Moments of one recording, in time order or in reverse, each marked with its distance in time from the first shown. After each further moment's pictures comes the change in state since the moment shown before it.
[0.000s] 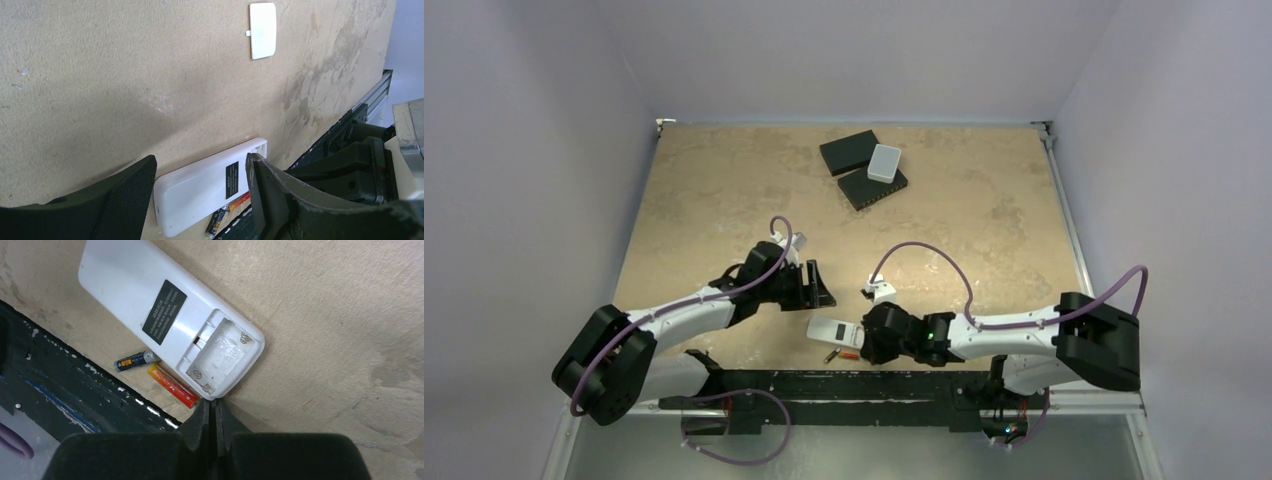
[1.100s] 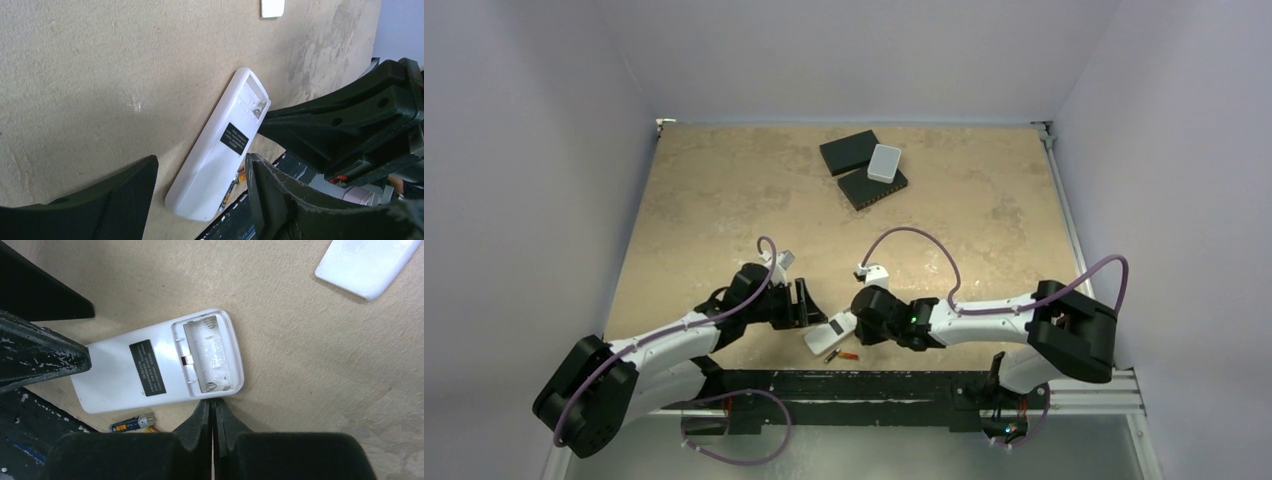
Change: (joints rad) left arm 0.000 -0.171 -0.190 0.062 0.037 -0.048; right arm -0.075 0.132 0.123 -0.012 0.089 -0.055
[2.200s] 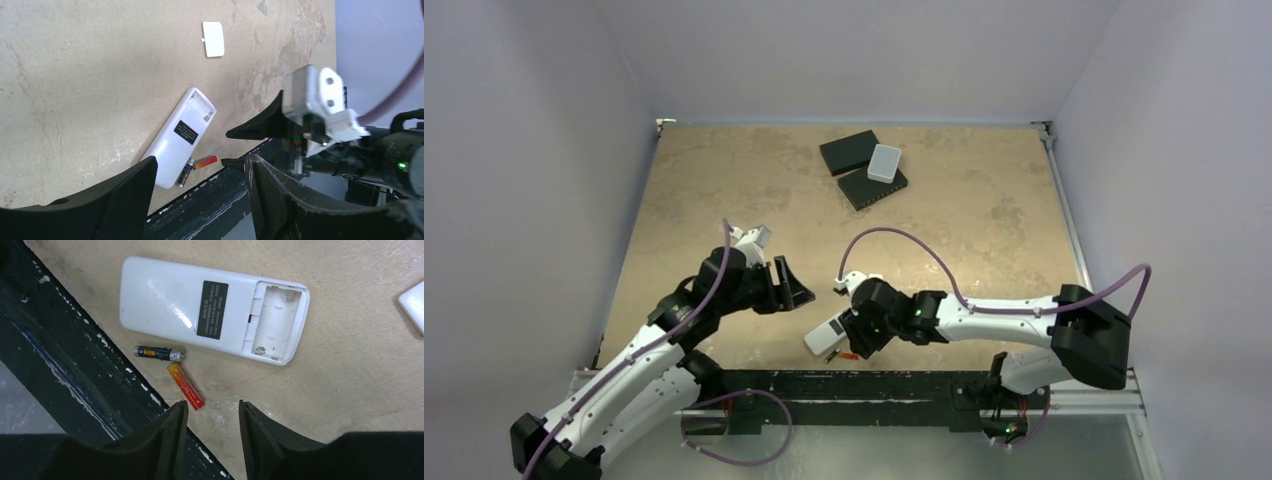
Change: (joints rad) left arm 0.000 -0.359 0.285 -0.539 -0.126 -0.005; right arm -0.013 -0.089 0.076 -0.173 -0.253 -0.397
